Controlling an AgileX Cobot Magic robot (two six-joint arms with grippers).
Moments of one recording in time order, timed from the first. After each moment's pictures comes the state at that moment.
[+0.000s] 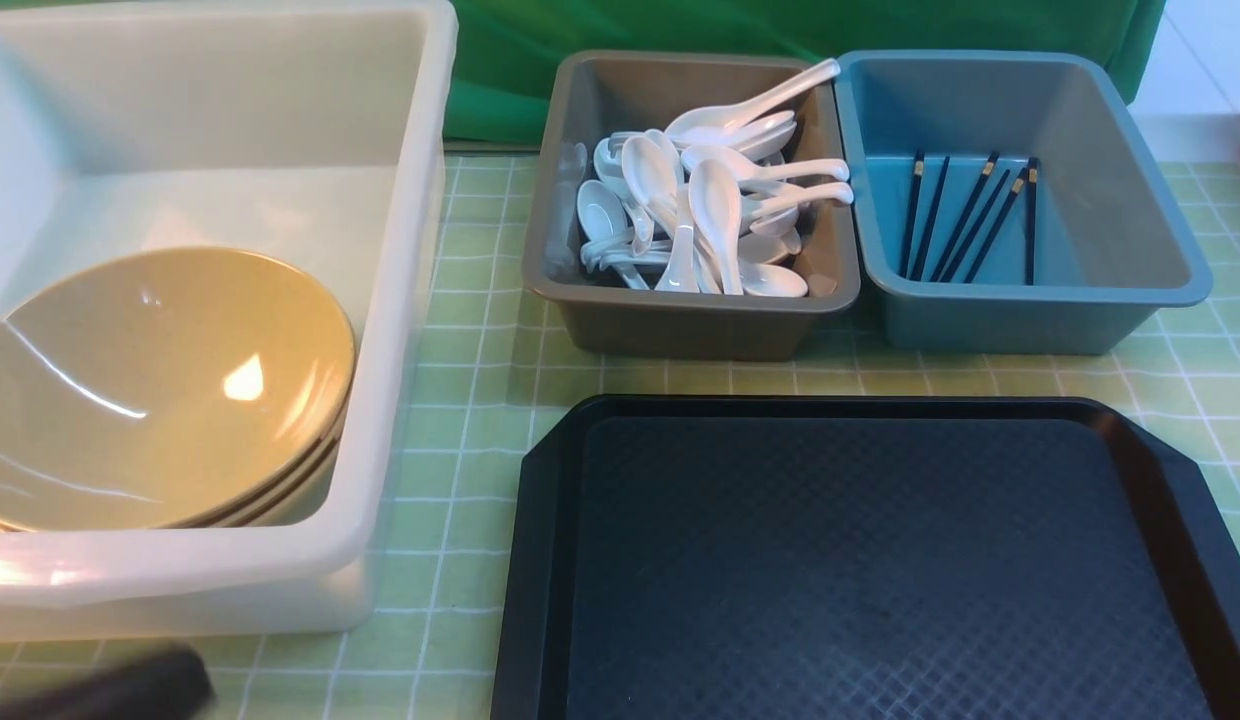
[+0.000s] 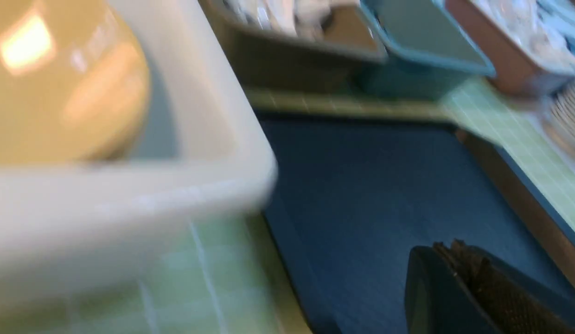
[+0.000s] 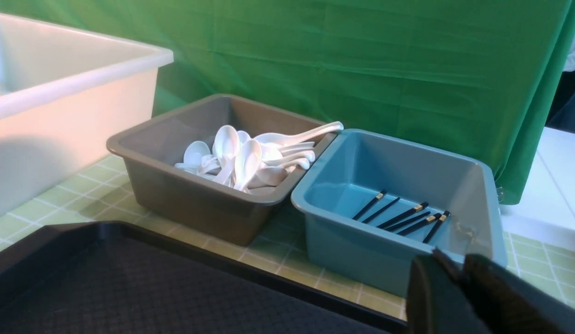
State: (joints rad) right arm 0.00 0.00 -0.28 0.51 0.32 -0.60; left arm -0.15 0.14 -0.42 -0.51 0.76 0.18
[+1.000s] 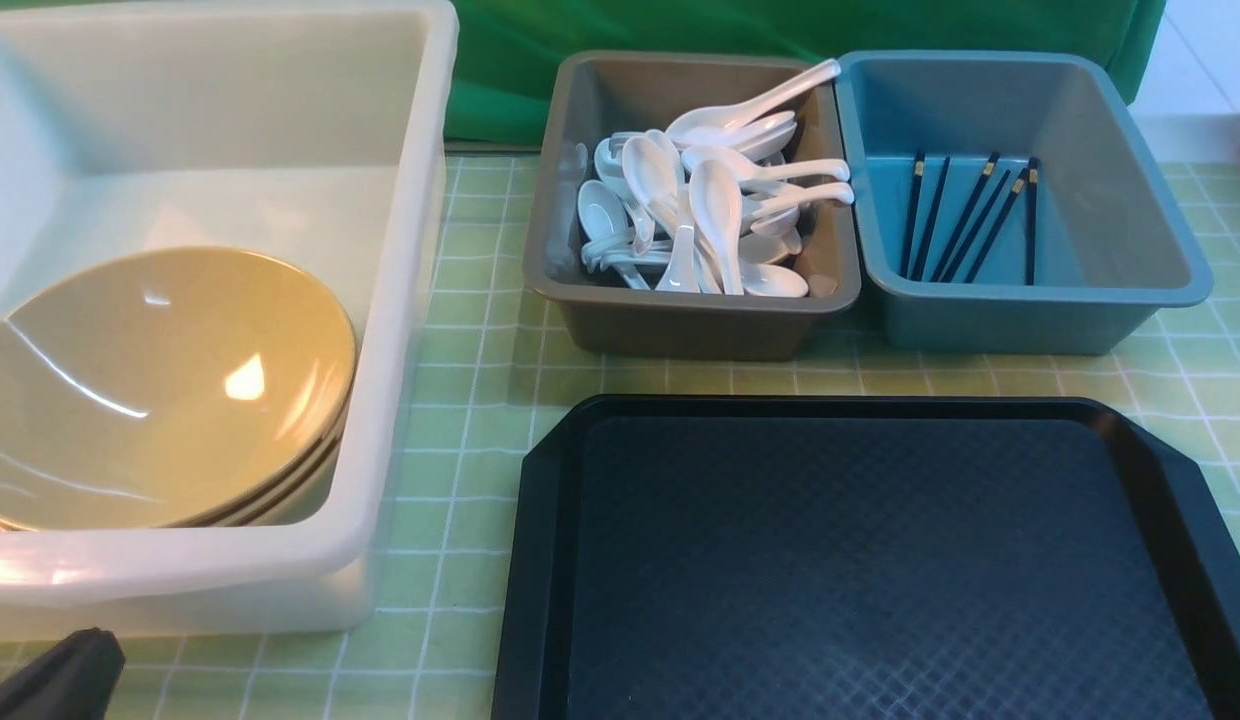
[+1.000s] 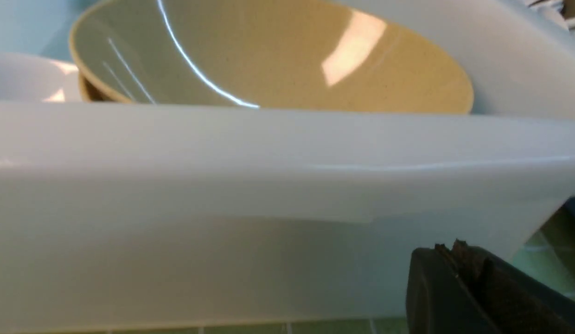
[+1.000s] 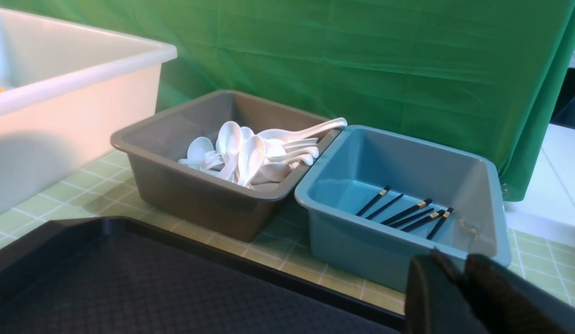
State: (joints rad) right arm 0.00 0.00 -0.28 0.51 0.33 -0.60; left arm -0.15 -0.01 0.02 0.11 0.34 -0.14
